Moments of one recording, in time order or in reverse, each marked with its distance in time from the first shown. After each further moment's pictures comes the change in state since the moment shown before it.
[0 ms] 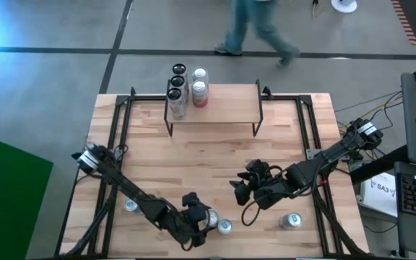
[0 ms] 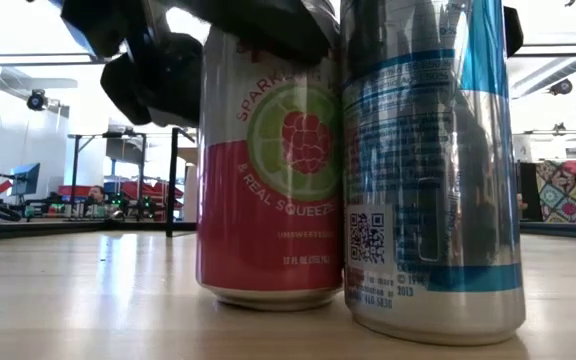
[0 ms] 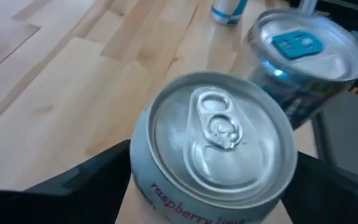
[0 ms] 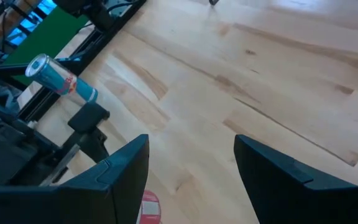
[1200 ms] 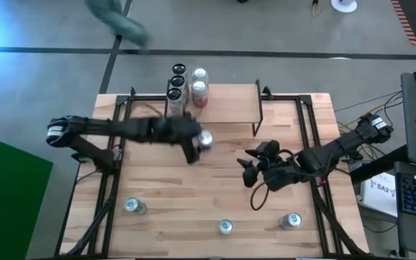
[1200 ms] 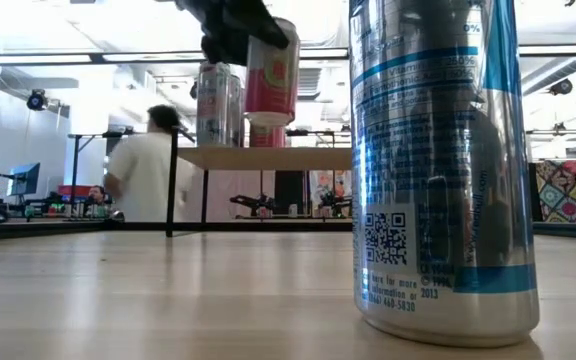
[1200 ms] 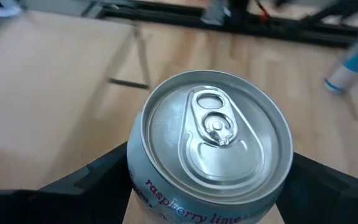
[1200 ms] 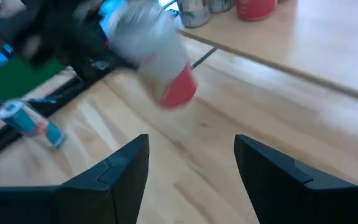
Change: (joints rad) left arm 0.661 -0.511 0.015 -0.401 0.420 0.586; right arm -0.069 -0.163 0.000 -0.095 0.160 -0.262
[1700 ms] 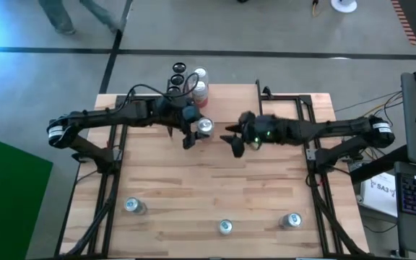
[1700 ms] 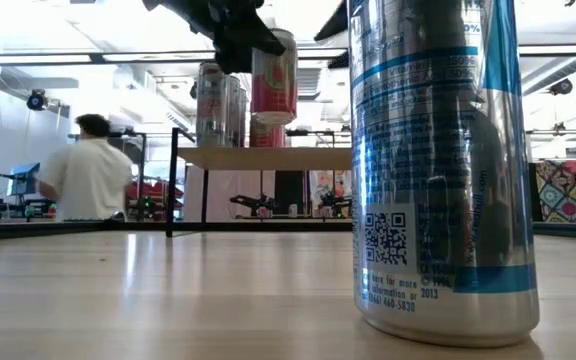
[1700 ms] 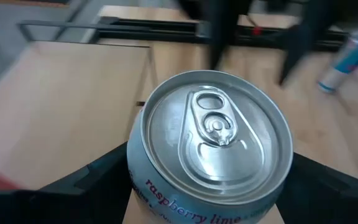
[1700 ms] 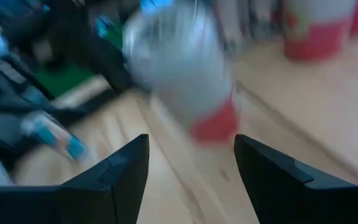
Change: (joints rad) left arm 0.248 -0.003 0.038 0.001 0.320 0.219; right arm -0.484 -0.017 -0.121 0.485 -0.623 -0.482
